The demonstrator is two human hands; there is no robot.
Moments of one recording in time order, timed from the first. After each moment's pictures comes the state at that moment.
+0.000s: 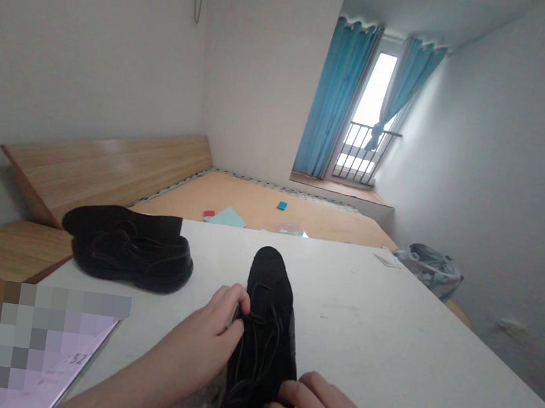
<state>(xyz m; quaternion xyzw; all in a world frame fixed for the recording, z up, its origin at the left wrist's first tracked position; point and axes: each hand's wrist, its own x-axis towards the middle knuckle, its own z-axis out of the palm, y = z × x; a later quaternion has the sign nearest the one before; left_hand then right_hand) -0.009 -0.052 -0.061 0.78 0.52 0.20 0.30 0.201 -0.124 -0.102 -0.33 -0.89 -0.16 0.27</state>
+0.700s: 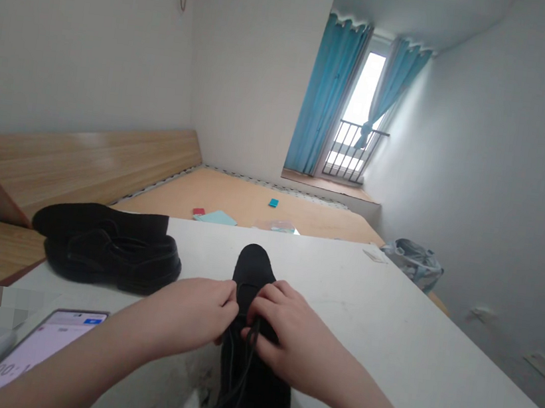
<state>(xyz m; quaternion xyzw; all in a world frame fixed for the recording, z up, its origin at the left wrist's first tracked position) -0.013 -0.023 -0.022 0.85 0.48 0.01 0.23 0.171 -0.060 -0.041 -0.47 -0.86 0.14 0.15</state>
